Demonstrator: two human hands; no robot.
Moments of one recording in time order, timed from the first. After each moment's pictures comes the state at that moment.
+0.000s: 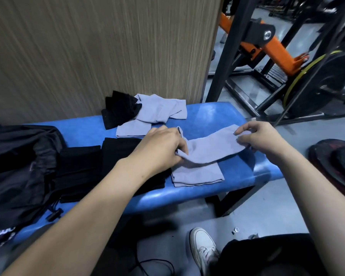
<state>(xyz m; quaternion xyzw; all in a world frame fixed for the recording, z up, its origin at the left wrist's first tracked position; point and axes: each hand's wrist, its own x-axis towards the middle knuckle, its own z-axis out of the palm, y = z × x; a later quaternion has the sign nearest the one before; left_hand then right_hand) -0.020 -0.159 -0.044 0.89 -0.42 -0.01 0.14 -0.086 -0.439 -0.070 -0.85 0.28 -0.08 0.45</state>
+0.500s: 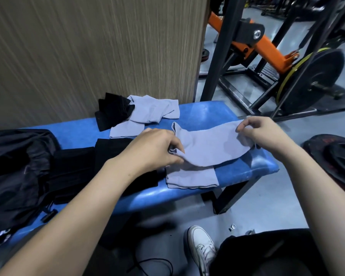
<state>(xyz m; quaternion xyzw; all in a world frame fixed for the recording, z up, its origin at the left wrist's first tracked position) -0.025 -0.162 -0.034 0.89 -0.43 -0.05 0.17 -0.107 -0.454 -0.056 -0.87 0.25 -0.10 0.41</state>
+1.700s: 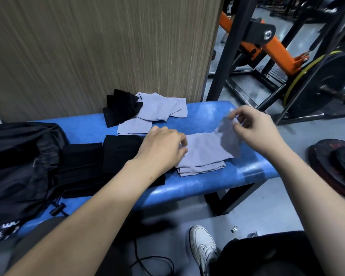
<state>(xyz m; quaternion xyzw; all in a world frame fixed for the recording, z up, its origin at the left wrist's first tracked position) -0.023 -0.167 -0.059 0.92 -0.38 0.05 0.12 -0.089 -0.413 -0.053 -0.91 0.10 -0.23 0.32</state>
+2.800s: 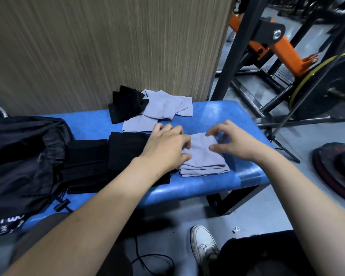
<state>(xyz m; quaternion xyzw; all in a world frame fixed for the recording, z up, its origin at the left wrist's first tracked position) -0.012 -0.165 -0.074 0.91 -0.40 0.04 0.10 -0.065 -0.390 -0.077 -0.95 0.04 0.02 0.30</state>
